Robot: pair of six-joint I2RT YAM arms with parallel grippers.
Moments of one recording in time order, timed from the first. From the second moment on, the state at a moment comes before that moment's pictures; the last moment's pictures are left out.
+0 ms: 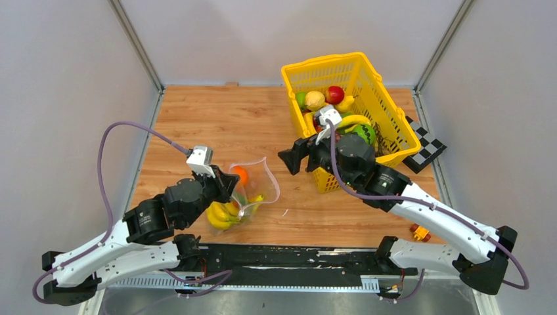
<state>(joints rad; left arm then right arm) -1.11 0.57 0.82 -0.59 -0.58 -0.62 0.97 1.07 1.09 -0.20 0.13 0.31</state>
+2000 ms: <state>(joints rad) -1.11 0.57 0.80 -0.57 -0.55 -0.62 0.24 2.06 1.75 -0.28 -0.28 0.36</state>
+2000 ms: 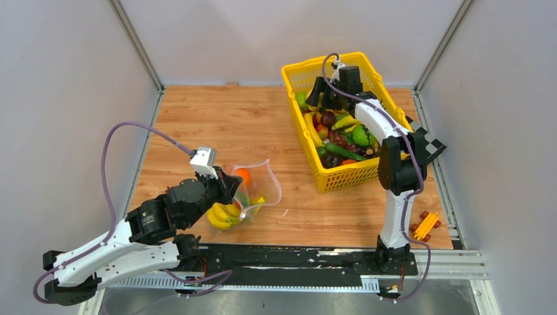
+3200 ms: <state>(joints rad) -1.11 0.62 0.77 -0.49 -0.46 -0.64 0.21 1.20 1.04 -0.04 -0.42 0.34</state>
